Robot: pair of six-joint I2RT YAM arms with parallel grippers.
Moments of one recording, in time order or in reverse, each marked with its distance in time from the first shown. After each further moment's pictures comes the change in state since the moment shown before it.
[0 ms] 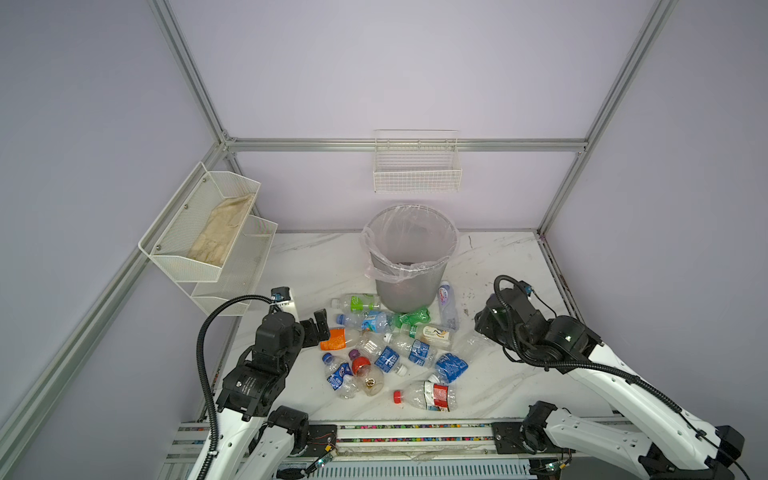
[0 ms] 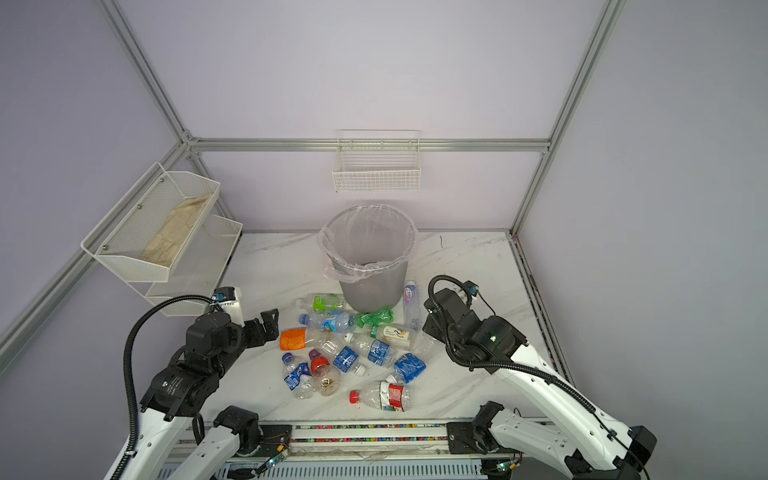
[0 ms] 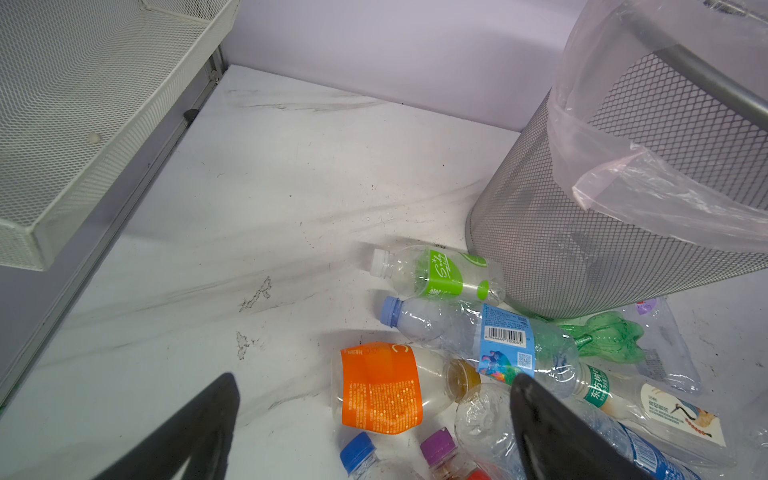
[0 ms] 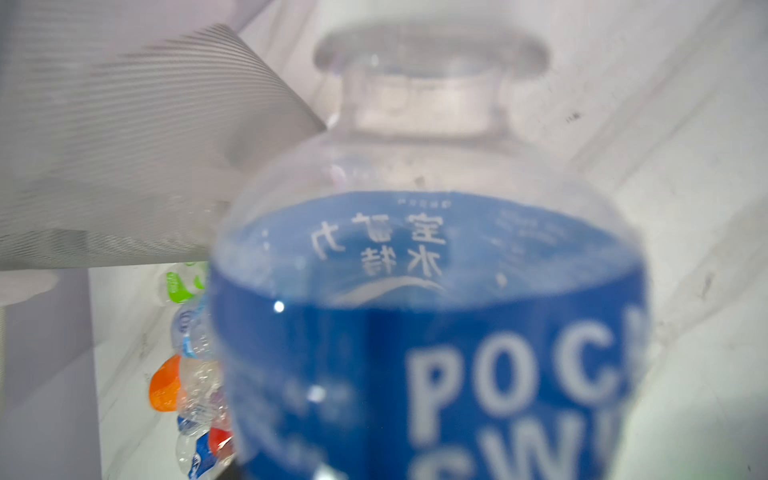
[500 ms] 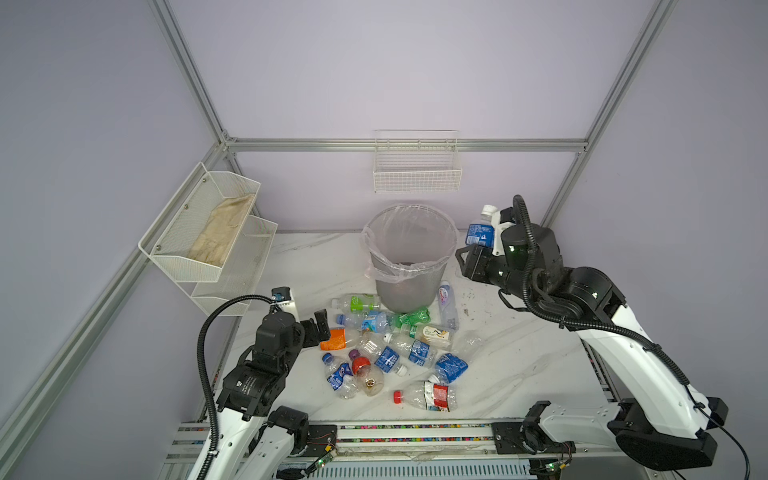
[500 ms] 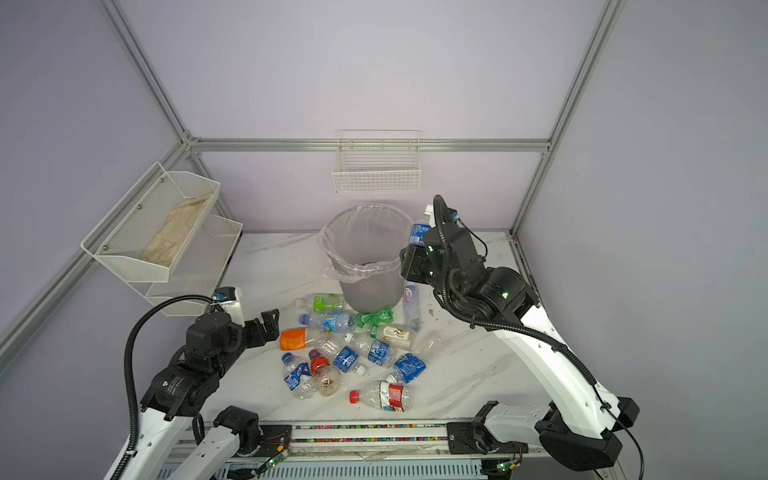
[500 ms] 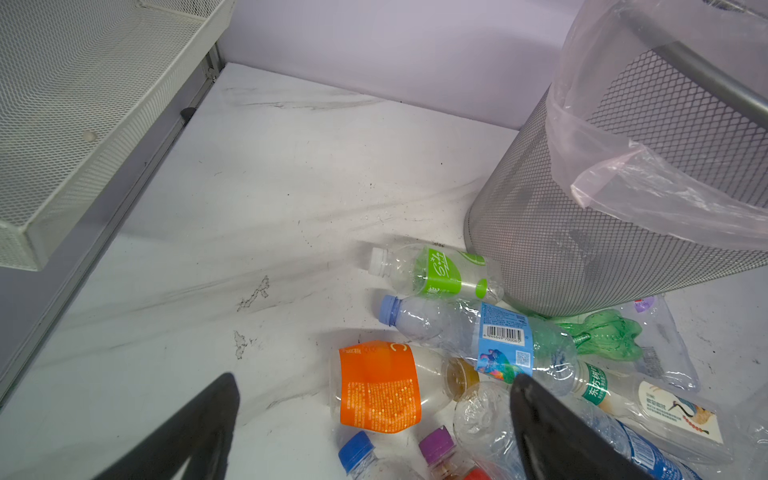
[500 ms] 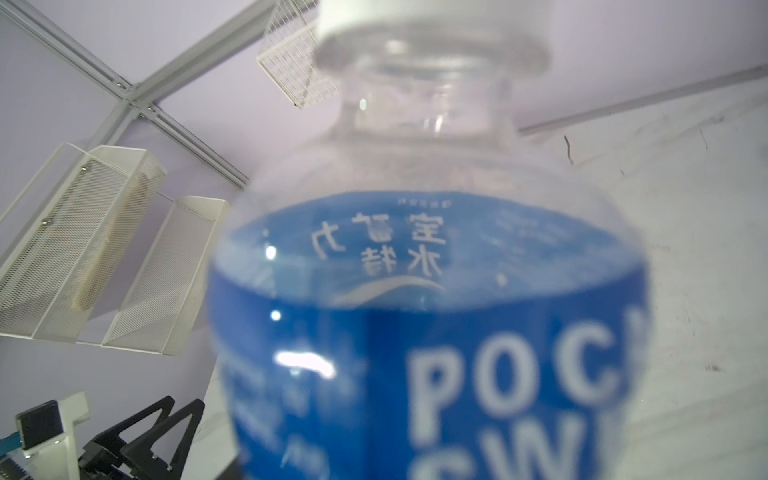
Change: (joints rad) left arm 0.000 0.003 0.000 0.000 0.005 0.000; right arm 0.000 0.323 0.685 0.026 -0.053 -0.409
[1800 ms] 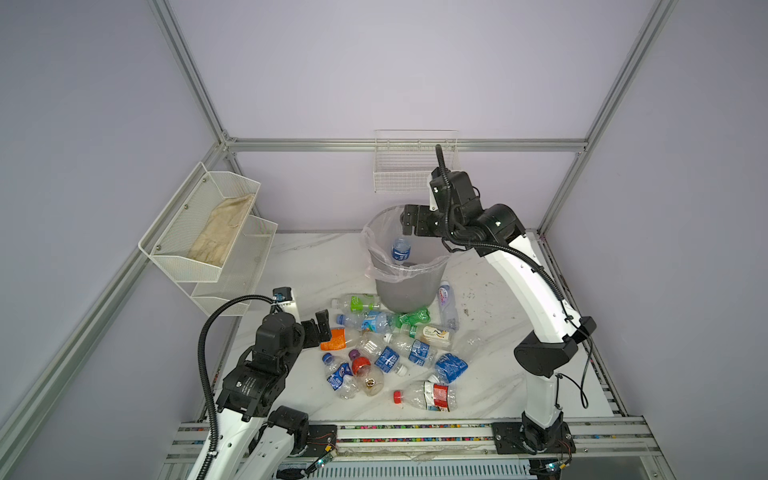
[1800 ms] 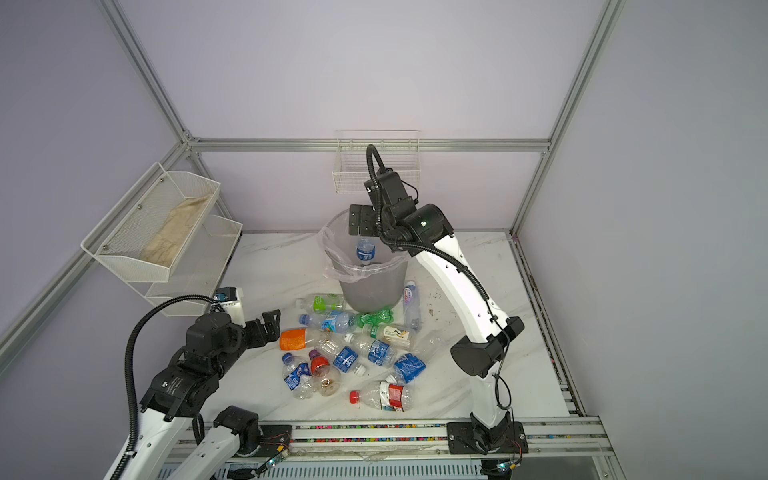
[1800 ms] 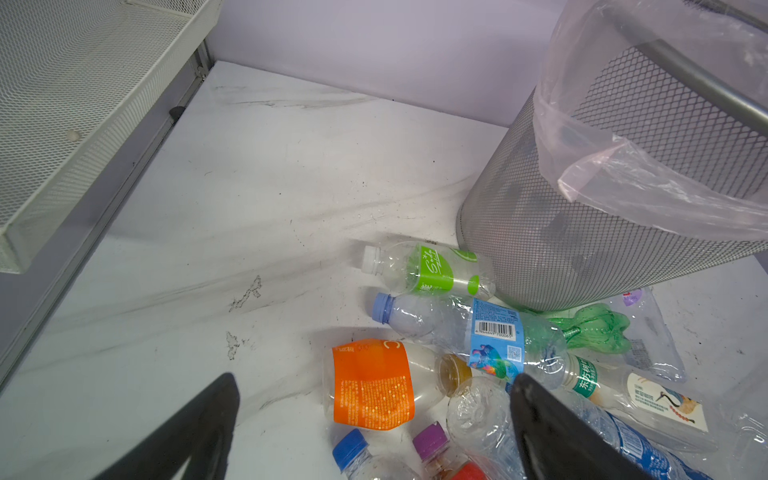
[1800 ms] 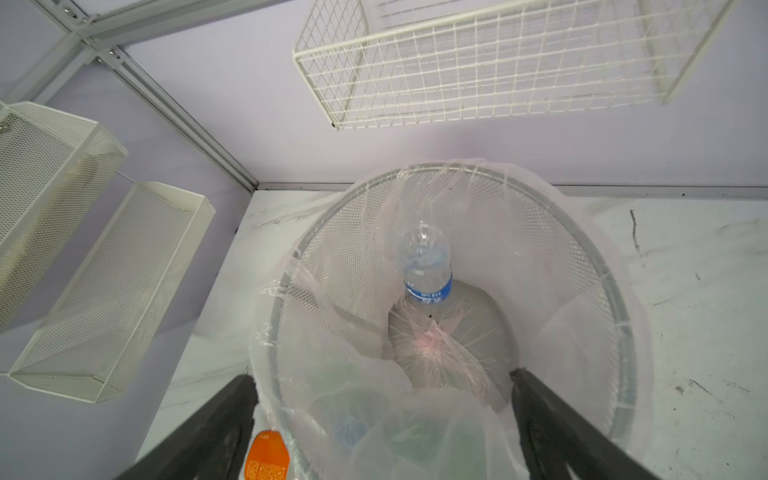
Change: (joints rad) left arm -0.005 -0.003 0.000 0.000 0.018 0.000; right arm -0.054 0.642 0.711 -0.145 -0.085 -0.175
